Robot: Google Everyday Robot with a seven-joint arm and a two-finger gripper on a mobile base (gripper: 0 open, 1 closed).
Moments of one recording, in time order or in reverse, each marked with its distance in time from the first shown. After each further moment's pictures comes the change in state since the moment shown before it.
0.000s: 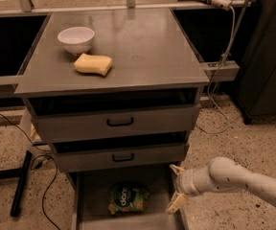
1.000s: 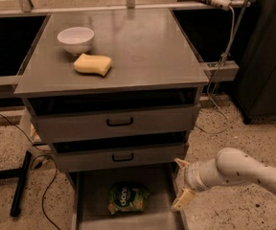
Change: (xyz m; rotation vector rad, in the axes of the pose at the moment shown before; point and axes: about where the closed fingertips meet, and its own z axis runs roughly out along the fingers) arm -0.035 0.005 -0.058 0.003 0.064 -0.026
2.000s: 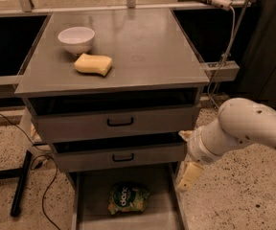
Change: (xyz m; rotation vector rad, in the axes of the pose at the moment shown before) arm -0.117 -0.002 -0.140 0.015 0.206 -0.022
